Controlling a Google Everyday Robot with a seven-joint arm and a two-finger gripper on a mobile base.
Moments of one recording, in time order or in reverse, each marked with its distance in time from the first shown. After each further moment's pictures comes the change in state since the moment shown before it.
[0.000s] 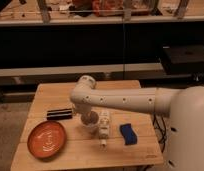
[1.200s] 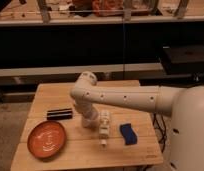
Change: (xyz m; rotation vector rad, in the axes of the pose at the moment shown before) arm 0.012 -0.001 -0.018 0.006 0.017 -0.001
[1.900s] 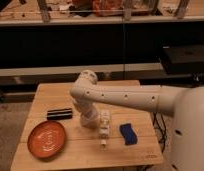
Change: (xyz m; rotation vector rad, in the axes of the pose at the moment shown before) arm 0.004 -0.003 -0.009 0.009 0.014 -0.011
